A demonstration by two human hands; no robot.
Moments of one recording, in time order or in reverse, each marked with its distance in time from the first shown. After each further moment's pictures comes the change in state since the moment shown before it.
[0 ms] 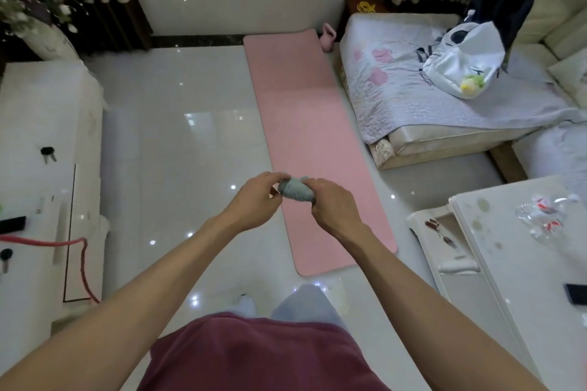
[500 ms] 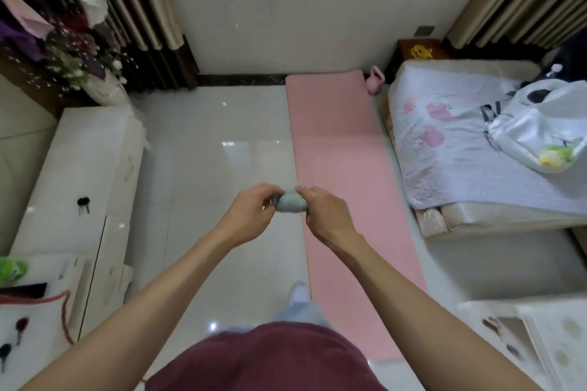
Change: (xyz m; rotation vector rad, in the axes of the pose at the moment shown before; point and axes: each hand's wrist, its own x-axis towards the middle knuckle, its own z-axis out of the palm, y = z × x) left_hand 0.219 -0.047 -0.141 -0.051 0.203 -0.112; right_hand 0.300 -0.024 -0.028 -0.007 -0.036 -0.183
